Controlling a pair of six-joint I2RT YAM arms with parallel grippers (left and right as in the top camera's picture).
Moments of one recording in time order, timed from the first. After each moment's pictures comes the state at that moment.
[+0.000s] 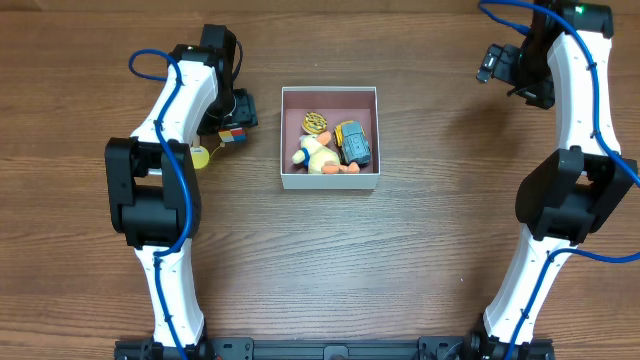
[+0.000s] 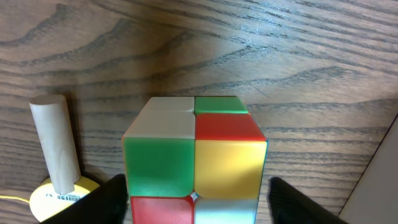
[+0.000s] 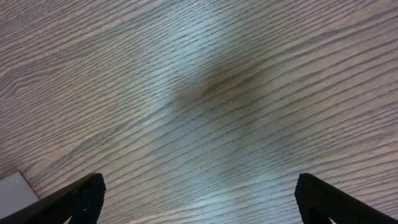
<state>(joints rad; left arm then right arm) -0.09 2.23 1.81 -1.05 -0.02 -0.32 -0.15 2.31 2.29 -1.37 -0.01 0.28</state>
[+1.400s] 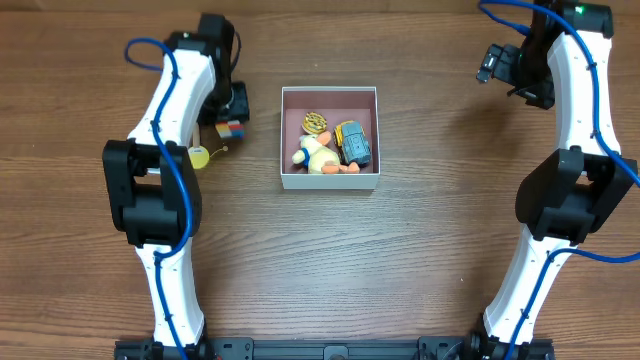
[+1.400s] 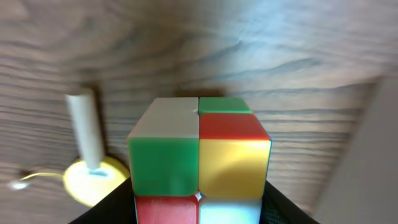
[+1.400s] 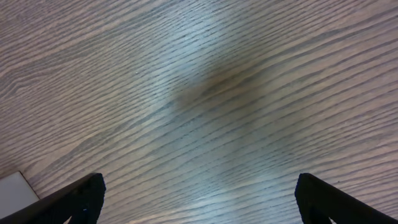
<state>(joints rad) -0.09 2.24 1.97 -1.21 -0.03 -0.28 -0.15 2.31 2.29 -1.37 -0.01 0.28</state>
